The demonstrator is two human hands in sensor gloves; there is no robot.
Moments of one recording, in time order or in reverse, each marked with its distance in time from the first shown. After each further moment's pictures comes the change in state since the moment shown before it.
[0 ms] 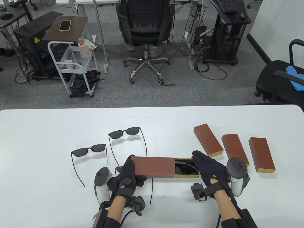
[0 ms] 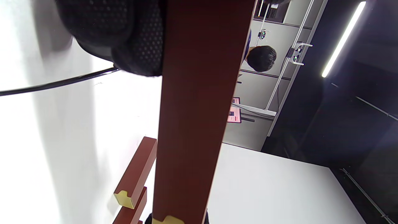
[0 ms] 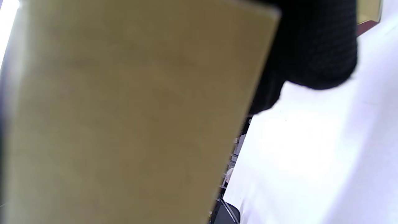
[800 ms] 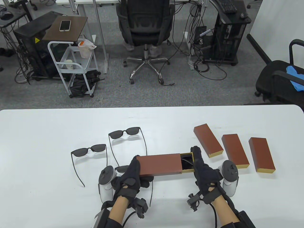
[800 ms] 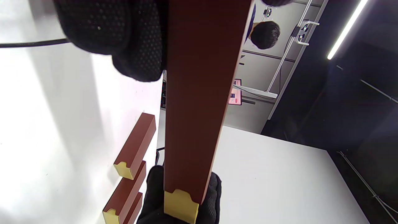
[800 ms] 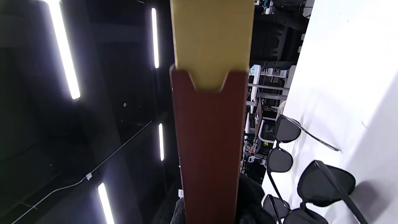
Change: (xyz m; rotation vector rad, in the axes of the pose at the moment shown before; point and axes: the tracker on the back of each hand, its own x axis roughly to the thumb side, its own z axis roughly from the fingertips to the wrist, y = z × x) left_hand 0.007 -0.021 0.000 -0.109 0.010 -0.010; right_hand 0.004 0.033 0.014 0.356 -0.162 -0.229
